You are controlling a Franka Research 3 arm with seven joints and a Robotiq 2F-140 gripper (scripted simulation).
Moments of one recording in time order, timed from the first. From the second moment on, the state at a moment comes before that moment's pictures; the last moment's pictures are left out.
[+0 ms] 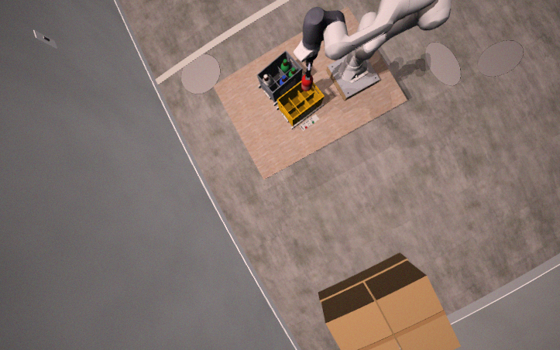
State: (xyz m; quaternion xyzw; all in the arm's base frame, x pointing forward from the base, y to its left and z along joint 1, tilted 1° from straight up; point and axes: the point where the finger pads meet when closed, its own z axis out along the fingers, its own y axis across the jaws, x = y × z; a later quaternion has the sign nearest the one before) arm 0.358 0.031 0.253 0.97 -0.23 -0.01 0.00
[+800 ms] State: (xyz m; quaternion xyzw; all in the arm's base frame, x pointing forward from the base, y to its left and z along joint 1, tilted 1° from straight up) arm 0.358 0.031 0.231 0.97 -0.23 -0.01 0.00
